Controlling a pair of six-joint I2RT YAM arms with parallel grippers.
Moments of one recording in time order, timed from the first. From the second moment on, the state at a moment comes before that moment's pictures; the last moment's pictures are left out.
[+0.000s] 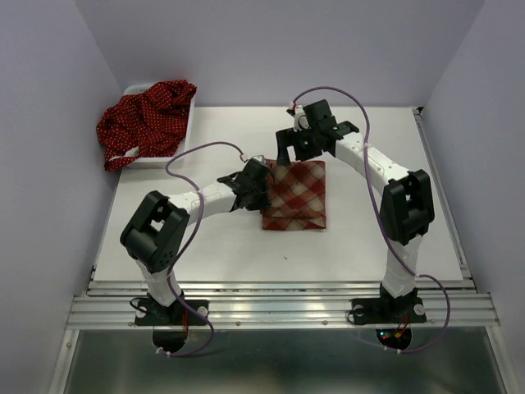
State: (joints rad) left arm -0.68 1.74 1.08 -0.27 -0.06 -0.68; right arm 0.45 1.97 1.74 -0.60 -0.26 0.12
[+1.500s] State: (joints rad) left arm -0.51 1.93 1.27 -0.19 -0.12 -0.57; right arm 0.39 1.79 1.00 0.02 -0.43 0.46
